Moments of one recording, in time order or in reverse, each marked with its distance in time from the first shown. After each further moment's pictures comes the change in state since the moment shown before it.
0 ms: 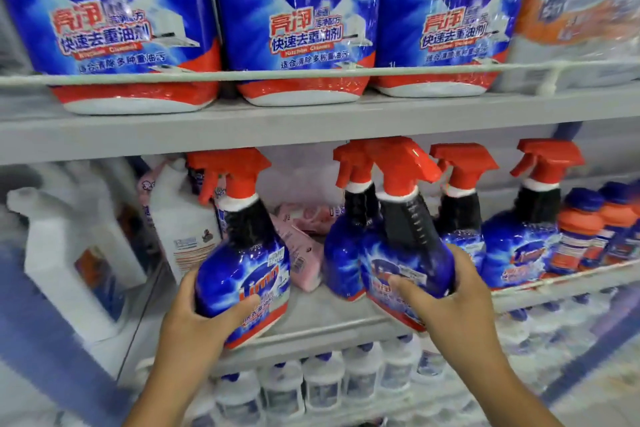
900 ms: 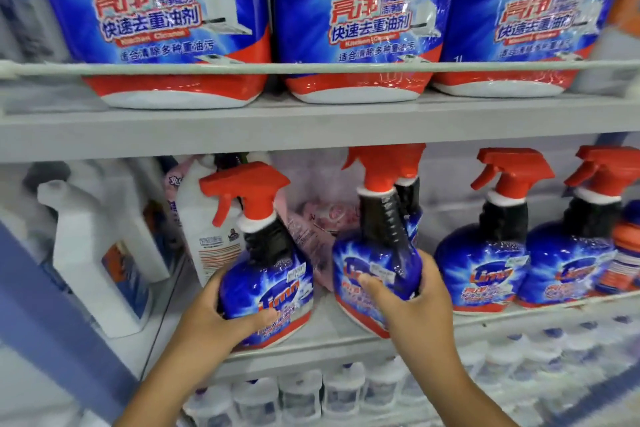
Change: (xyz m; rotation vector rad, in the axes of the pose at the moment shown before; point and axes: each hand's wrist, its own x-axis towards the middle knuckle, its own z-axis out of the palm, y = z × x) left_hand 0.030 -0.017 -0.023 -0.009 -0.220 -0.084; right_hand -0.001 0.005 0.085 0.121 -0.024 0.066
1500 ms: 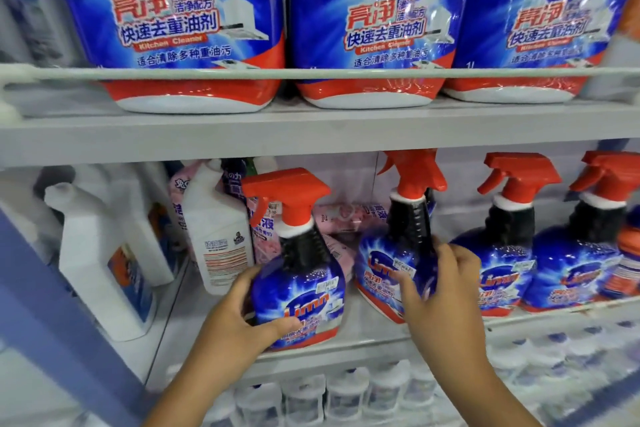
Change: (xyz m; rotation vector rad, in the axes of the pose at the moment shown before) left_hand -0.007 0.011 0.017 0.097 -0.067 -0.018; right_hand 0.015 0.005 -0.019 -0.586 0.127 -0.185
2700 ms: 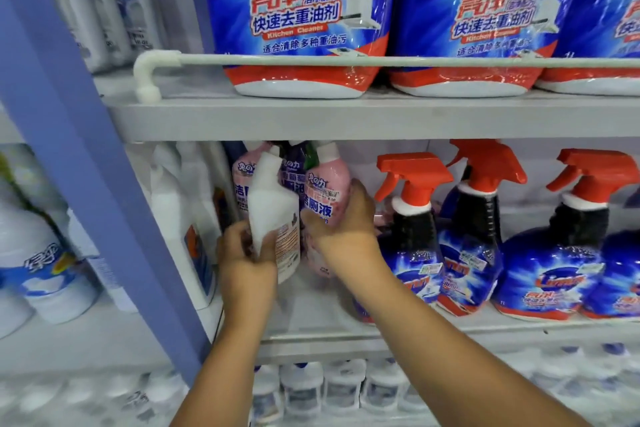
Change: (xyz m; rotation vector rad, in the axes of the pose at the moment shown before) left_hand 0.047 -0.017 -0.045 0.086 0.694 0.165; right_hand 0.010 -0.158 0.119 0.450 -0.285 0.039
